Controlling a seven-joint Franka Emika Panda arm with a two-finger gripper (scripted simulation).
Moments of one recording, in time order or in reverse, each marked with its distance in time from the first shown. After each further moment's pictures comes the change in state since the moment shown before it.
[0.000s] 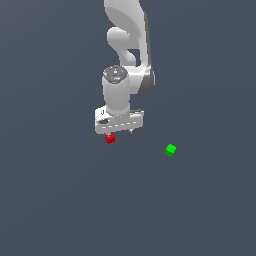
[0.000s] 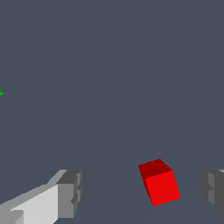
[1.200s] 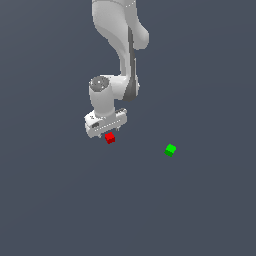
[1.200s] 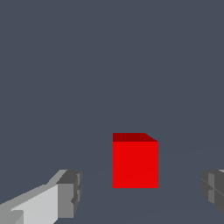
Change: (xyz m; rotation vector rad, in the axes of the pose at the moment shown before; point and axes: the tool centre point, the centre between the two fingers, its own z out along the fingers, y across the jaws) arm -0.060 0.050 0.058 0.004 -0.008 -0.293
